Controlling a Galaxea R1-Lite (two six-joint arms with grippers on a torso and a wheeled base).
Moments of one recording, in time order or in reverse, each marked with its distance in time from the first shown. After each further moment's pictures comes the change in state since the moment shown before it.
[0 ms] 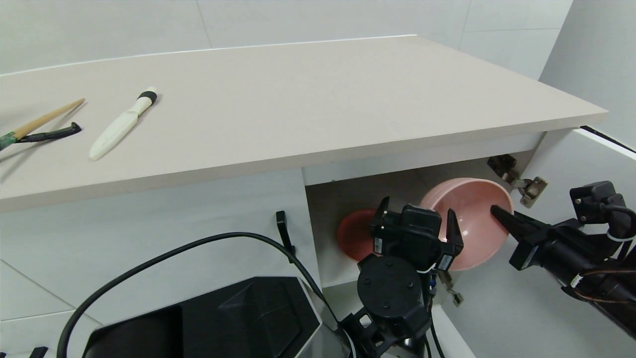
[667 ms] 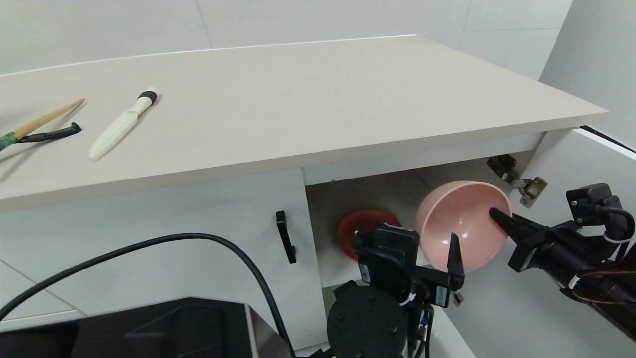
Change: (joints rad) left arm -0.066 -0.182 0.308 0.001 -0.015 -0.232; right arm 0.000 0.010 0.005 0.001 0.000 0.000
